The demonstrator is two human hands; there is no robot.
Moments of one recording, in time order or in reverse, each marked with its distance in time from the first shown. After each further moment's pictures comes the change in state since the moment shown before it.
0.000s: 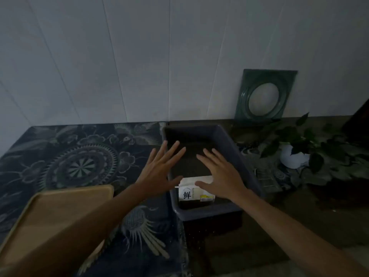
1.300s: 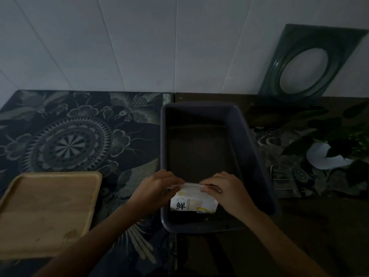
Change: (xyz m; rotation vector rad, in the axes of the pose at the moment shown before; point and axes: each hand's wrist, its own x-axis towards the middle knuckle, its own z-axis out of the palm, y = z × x) left_hand 0.021 -0.003 0.061 -0.360 -0.039 -0.071; right_hand 0.035 0.067 0.055 0.483 -0.060 -0.063
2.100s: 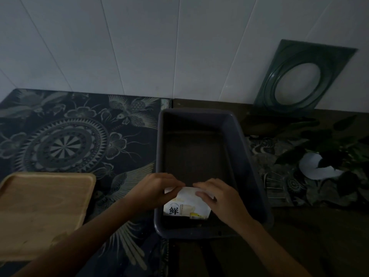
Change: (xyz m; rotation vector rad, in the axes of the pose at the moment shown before) left_hand 0.019 0.014 -0.014 -0.063 -0.055 0.084; right_hand -0.008 0.008 0.006 -0.036 0.051 -0.089
